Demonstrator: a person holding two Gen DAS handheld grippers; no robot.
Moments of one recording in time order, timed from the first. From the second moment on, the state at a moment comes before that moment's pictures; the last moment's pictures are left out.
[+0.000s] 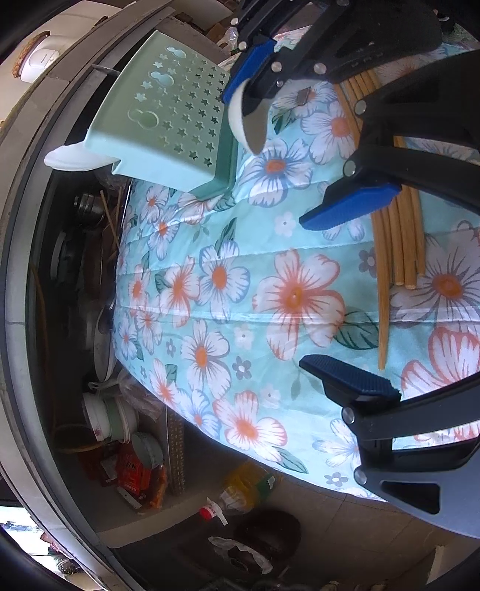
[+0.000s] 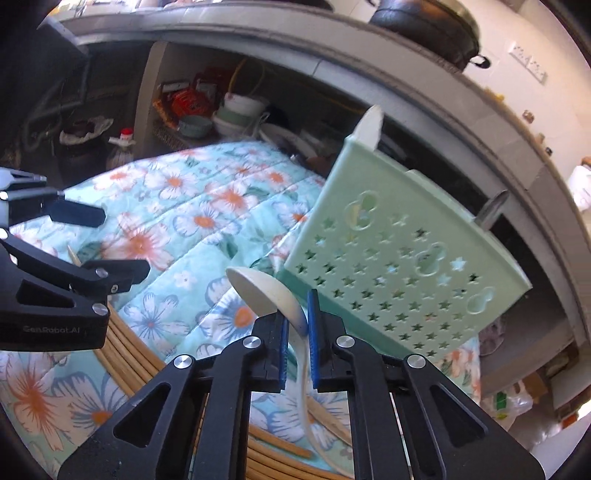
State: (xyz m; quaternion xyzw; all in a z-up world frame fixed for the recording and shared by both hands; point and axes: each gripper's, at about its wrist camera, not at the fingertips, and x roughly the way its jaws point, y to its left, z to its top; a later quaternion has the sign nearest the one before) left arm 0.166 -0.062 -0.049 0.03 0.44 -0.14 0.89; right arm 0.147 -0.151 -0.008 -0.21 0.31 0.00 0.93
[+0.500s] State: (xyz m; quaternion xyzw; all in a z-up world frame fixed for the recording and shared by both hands) left arm 0.159 -0.079 -0.034 0.05 0.42 -0.16 0.89; right arm 0.072 -0.246 0.058 0.05 0.23 -0.06 0.97
